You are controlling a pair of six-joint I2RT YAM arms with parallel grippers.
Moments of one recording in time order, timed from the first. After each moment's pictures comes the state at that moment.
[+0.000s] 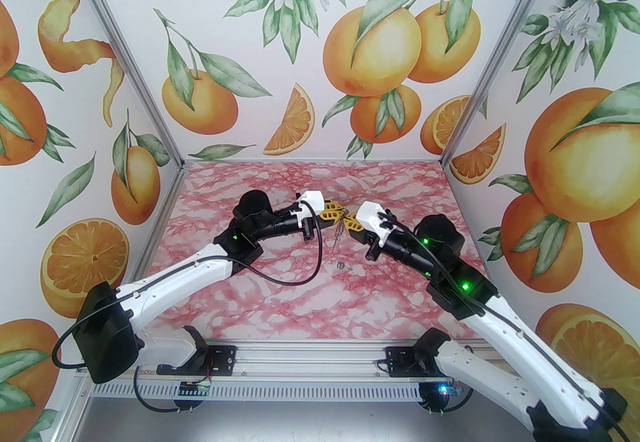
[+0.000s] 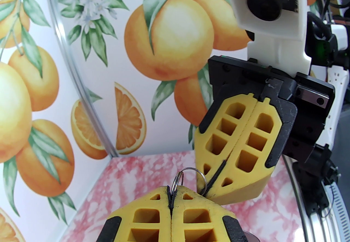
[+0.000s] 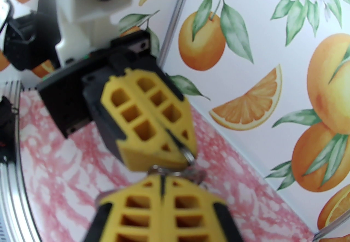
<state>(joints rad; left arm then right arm) -0.77 1.36 1.01 0.47 0.59 0.24 0.63 0.82 0.90 -0.18 -0.32 -0.30</state>
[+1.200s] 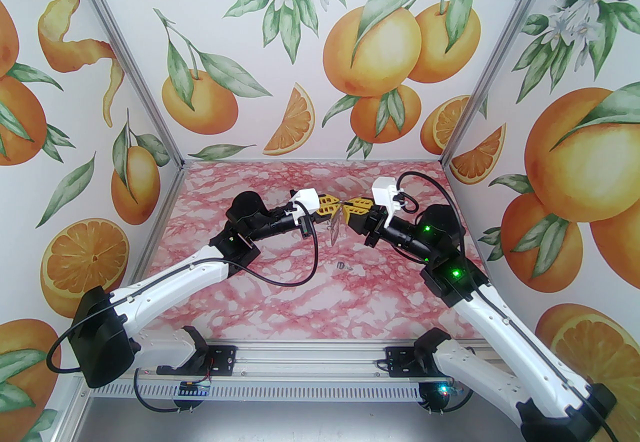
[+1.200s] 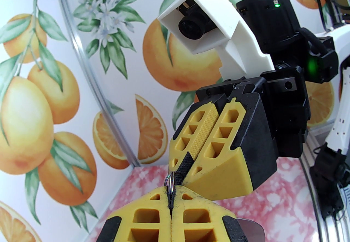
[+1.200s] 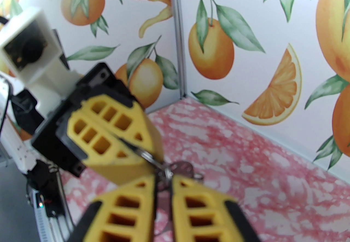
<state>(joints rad) -0.77 1.33 1.00 0.51 0.54 0.29 0.50 0.89 0.89 0.00 -0.50 0.09</state>
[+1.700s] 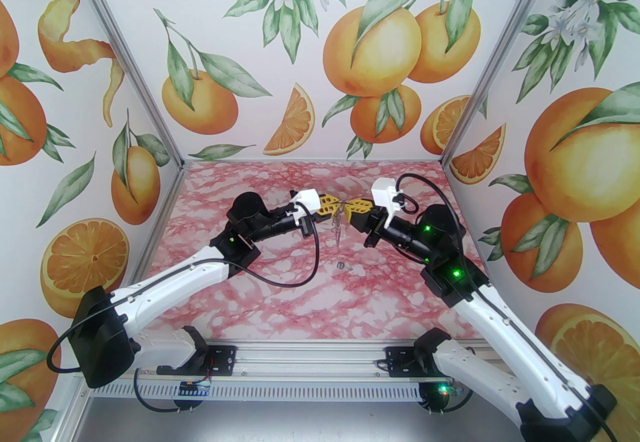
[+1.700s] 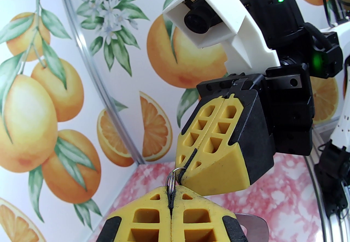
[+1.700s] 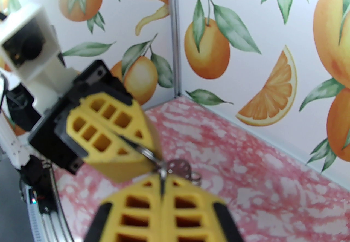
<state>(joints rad) -0.78 1.33 0.99 0.51 0.49 0.30 0.50 0.88 0.89 -0.01 -0.49 0.03</state>
